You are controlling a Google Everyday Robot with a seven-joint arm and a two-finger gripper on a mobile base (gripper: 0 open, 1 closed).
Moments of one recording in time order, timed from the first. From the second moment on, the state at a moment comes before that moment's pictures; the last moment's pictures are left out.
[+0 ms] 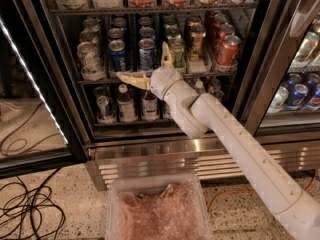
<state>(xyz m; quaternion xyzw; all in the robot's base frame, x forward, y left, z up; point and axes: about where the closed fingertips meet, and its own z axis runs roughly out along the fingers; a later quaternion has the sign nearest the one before) 0.722 0.038 0.875 -0.27 0.53 0.19 0.78</state>
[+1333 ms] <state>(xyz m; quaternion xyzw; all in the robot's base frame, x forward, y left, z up) 0.693 0.023 0.892 -0.30 0.53 0.24 0.76</state>
